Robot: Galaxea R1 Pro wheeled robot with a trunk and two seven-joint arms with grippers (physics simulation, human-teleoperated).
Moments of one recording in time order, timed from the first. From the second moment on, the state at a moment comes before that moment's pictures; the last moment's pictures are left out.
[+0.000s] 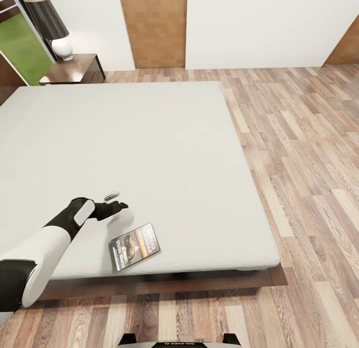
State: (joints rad) left arm -1.12 0.20 -0.13 -0.38 0.59 0.65 -0.08; right arm 0.04 -0.21 -0.67 0.03 0.48 0.07 -0.05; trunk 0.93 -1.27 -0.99
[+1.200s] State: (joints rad) left arm -1.12 0.16 -0.13 -0.37 0.60 0.65 -0.08; right arm 0.04 -0.21 -0.67 0.03 0.48 0.07 -0.05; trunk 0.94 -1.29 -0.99
